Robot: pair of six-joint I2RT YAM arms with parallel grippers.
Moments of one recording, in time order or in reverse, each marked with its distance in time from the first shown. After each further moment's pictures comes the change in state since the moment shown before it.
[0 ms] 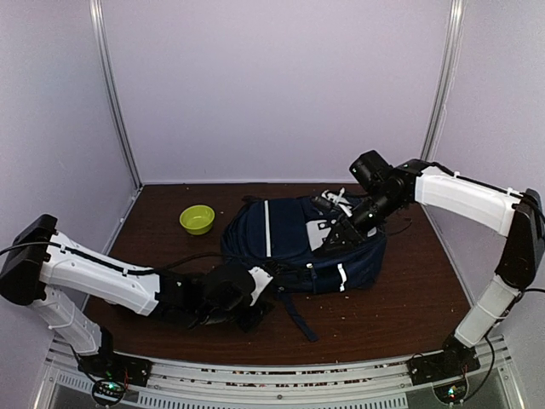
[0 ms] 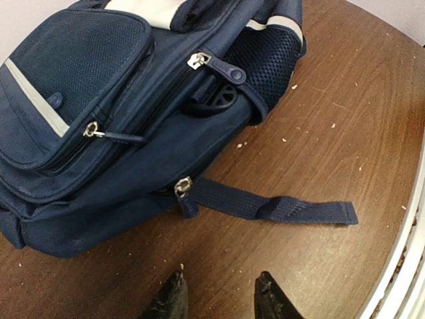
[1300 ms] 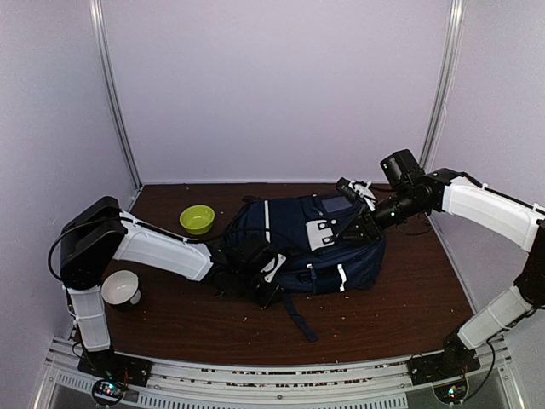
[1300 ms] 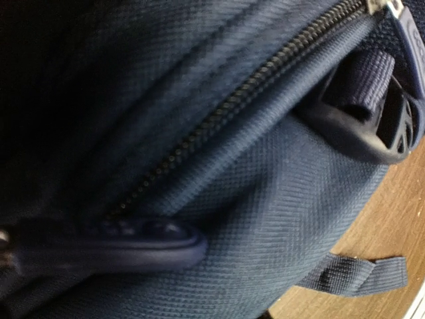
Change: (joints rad) left arm 0.257 0.387 0.304 -0.142 0.384 -0.082; right arm -0.133 -0.181 -0.182 0.188 0.019 -0.021
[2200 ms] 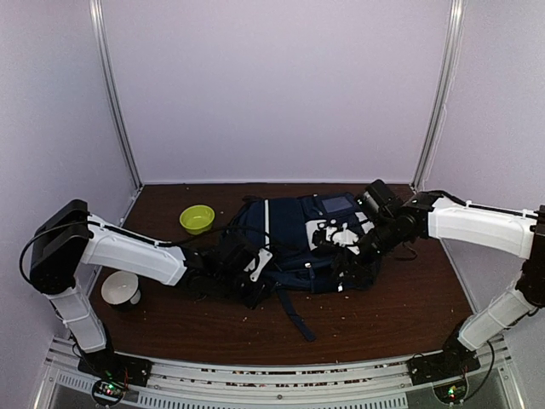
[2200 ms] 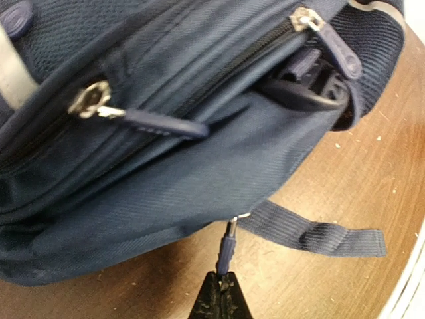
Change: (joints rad) left arm 0.001 -0.186 -0.172 0.085 -0.014 0.021; right arm 0.219 -0.001 -0.138 0.010 0.195 -0.264
